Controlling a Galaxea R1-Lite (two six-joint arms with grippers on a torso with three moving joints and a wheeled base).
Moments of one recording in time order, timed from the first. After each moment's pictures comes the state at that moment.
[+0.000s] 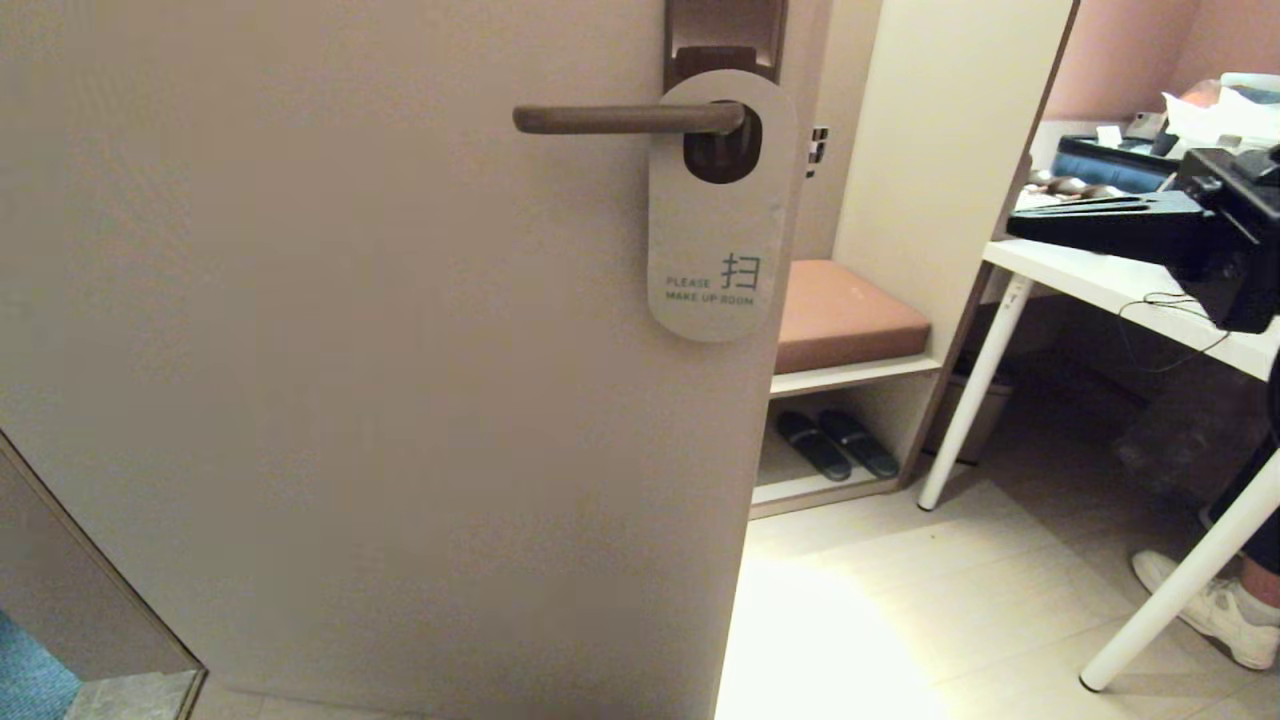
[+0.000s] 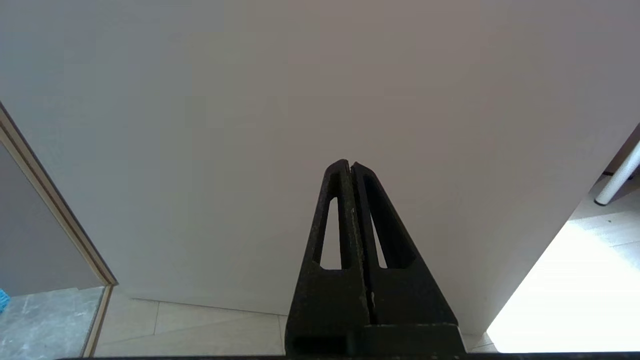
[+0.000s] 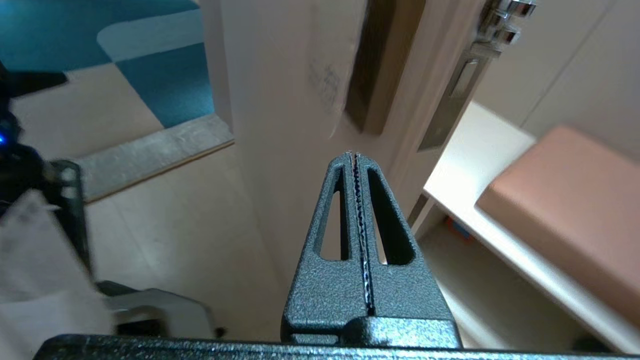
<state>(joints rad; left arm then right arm) 0.00 0.00 0.00 -0.01 0.03 -0.06 0.05 1.45 -1.25 0.01 0.98 -0.27</state>
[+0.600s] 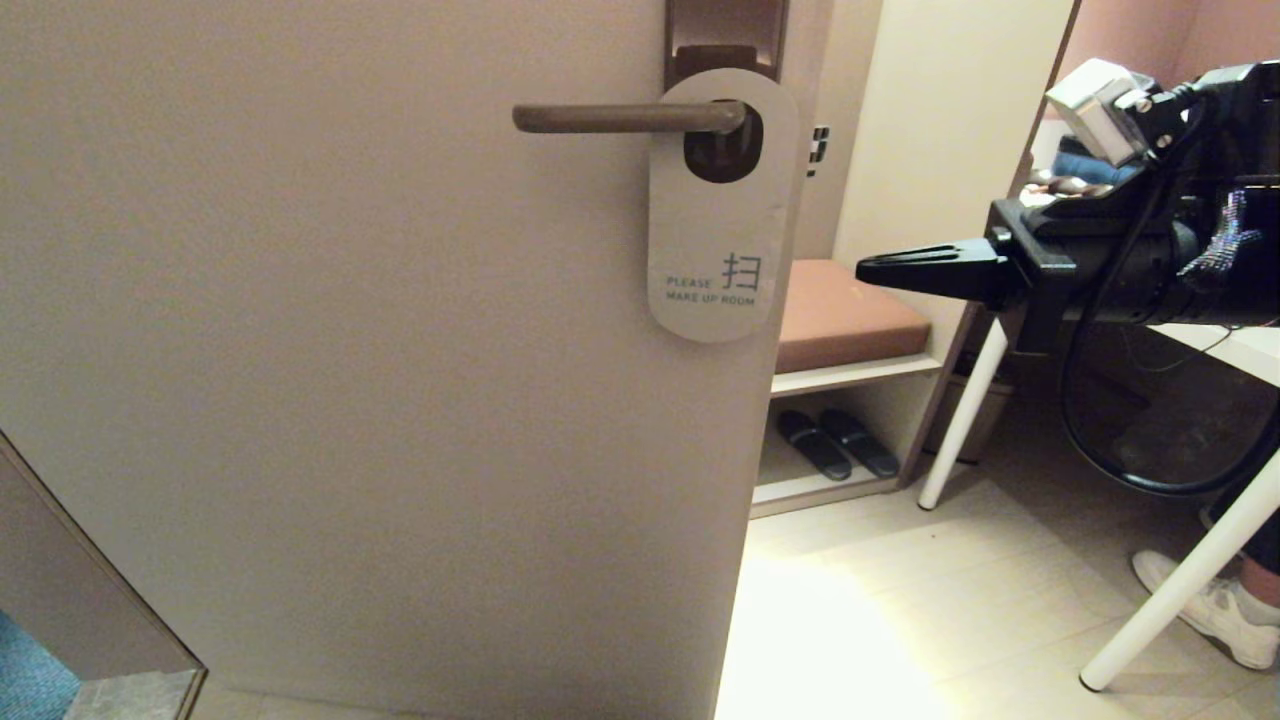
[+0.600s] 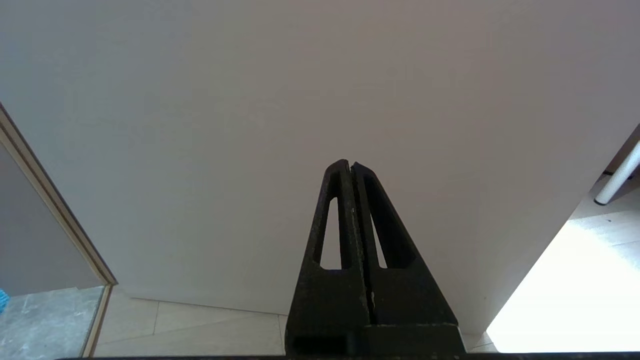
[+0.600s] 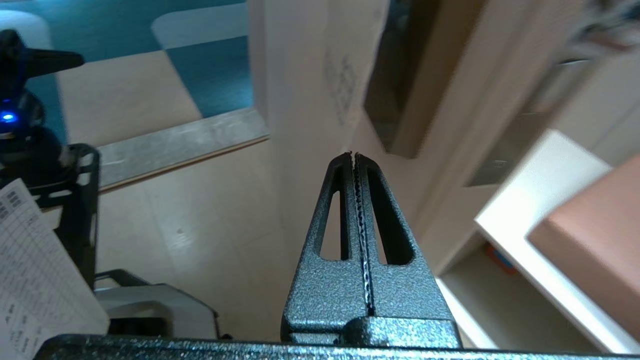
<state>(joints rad) 0.00 0.00 0.00 -0.01 0.03 -0.06 0.20 1.65 -1.27 -0.13 0.99 -0.28</state>
